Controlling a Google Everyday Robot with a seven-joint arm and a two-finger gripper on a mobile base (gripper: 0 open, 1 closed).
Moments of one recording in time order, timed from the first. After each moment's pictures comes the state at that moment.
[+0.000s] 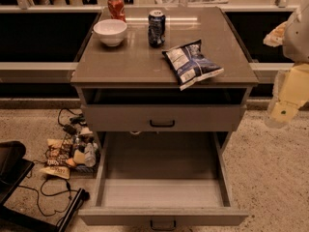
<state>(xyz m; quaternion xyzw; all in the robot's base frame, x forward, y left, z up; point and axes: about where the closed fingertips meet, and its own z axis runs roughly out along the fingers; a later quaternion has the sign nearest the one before) 0.438 -0.217 0.976 -0.60 0.78 -0.03 0.16</state>
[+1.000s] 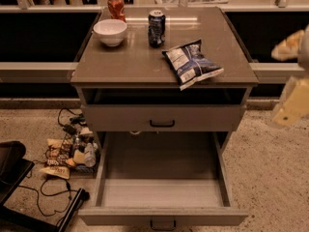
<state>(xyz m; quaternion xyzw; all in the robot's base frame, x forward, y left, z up) 0.435 -0.231 0.969 -0.59 0.78 -0.04 0.21</state>
